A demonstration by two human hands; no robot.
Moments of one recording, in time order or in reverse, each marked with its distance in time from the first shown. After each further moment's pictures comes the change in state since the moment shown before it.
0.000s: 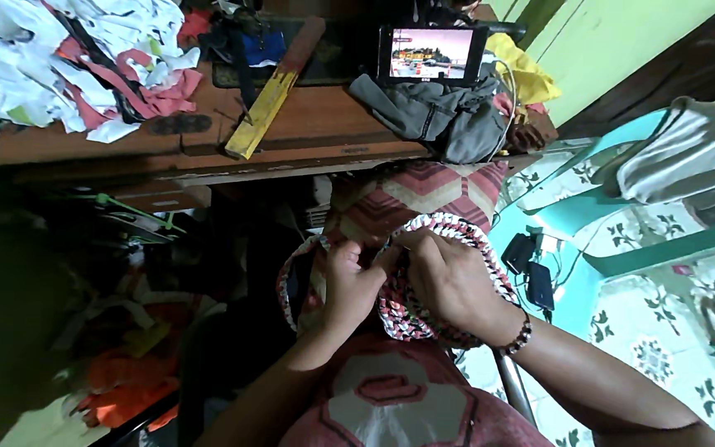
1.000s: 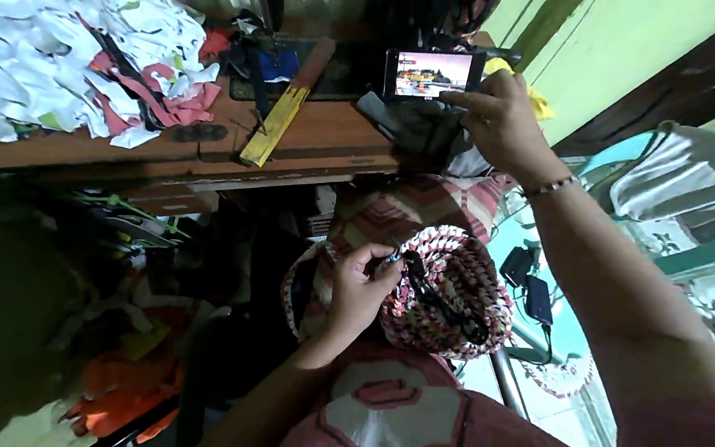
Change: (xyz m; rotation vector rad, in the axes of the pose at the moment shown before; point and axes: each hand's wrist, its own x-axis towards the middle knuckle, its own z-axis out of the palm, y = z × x) left_hand -0.002 -0.007 -0.002 -0.027 -0.076 0.108; right_hand 0.123 0.169 -0.043 -0.043 -0.029 0.111
